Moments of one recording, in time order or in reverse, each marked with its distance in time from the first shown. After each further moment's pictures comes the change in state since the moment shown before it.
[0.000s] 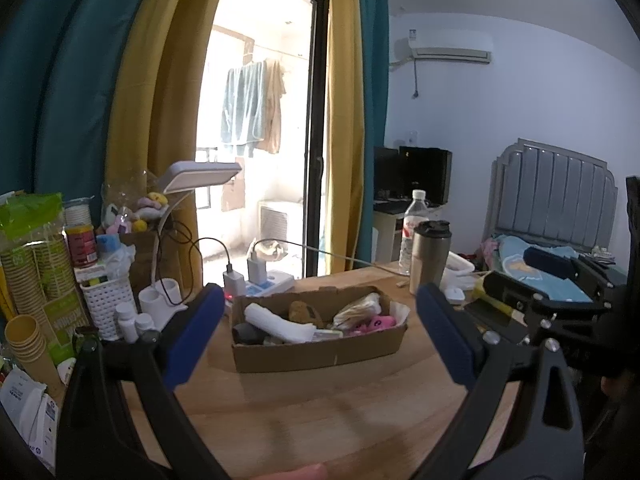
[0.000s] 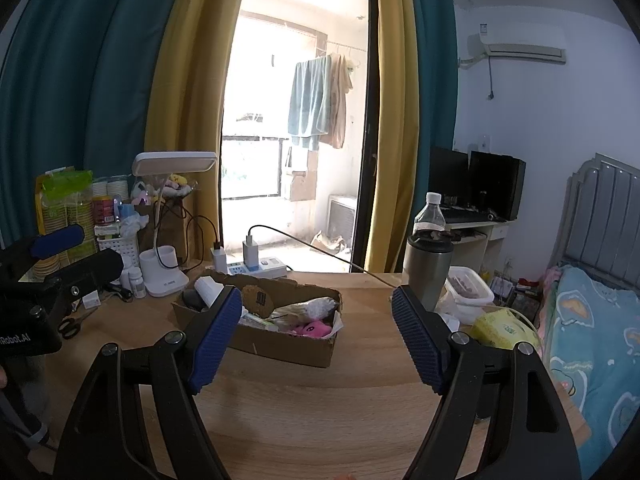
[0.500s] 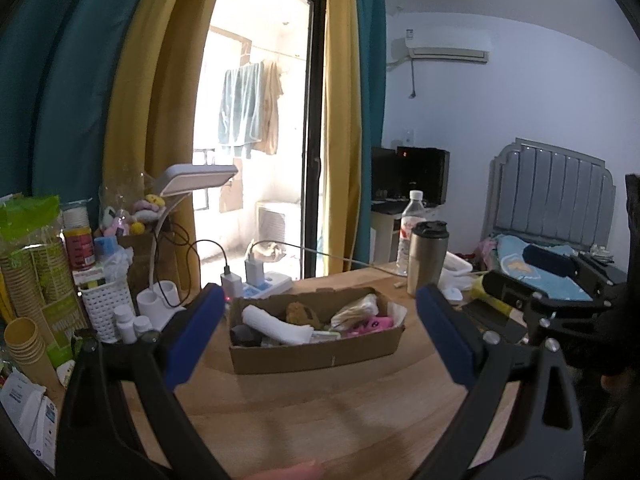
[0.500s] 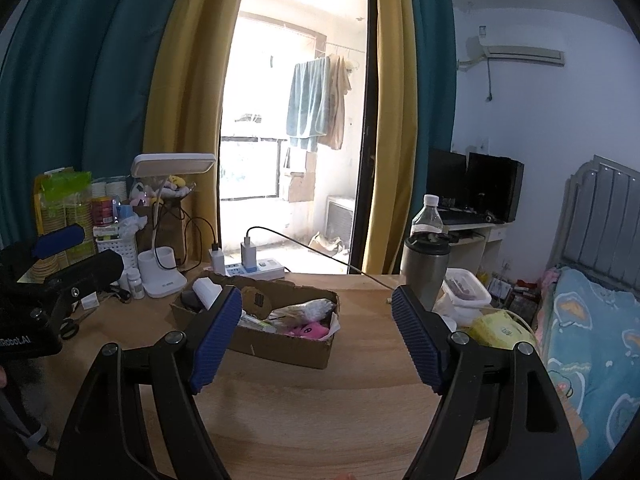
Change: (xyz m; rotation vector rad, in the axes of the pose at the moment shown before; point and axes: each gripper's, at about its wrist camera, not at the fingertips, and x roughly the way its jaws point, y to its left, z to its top) left arm 0.001 -0.002 0.002 0.008 -0.001 -0.007; right arm -0.002 -0.001 0.000 -0.005 0.000 -0.004
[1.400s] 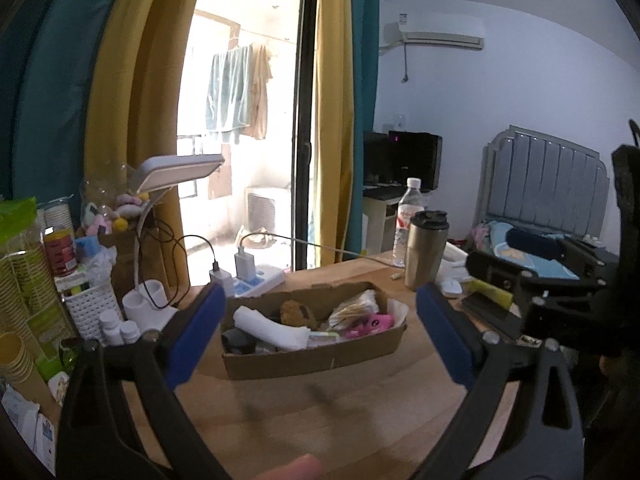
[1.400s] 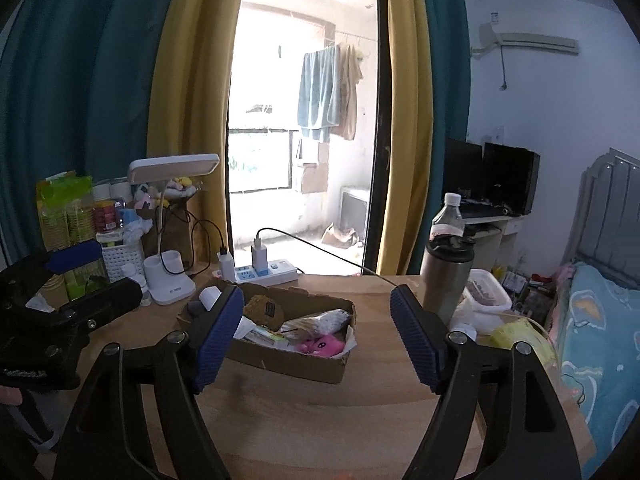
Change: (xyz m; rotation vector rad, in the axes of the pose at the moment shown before) left arm 0.030 0.009 0.012 0.006 0.068 -0.042; right arm 0.030 0.000 0.024 0.012 0.036 0.053
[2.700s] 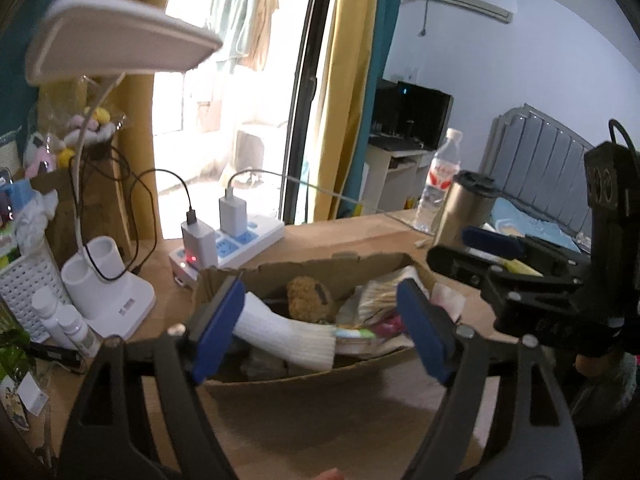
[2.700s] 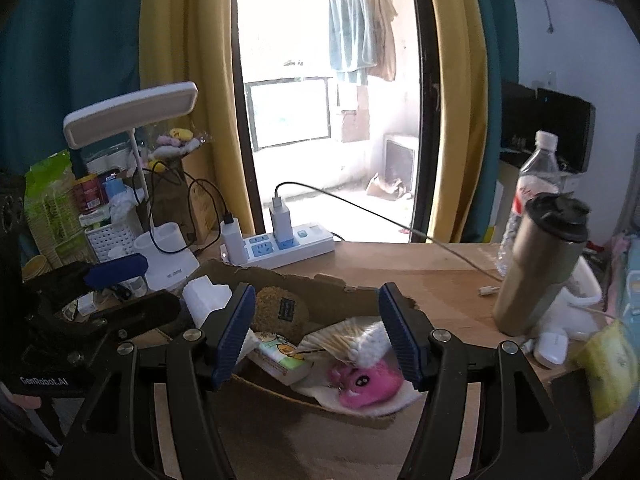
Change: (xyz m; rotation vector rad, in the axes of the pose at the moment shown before) left arm 0.144 0.056 -0.011 -0.092 0.218 -0.073; right arm 0.163 -0.006 0.000 0.035 0.195 0.181
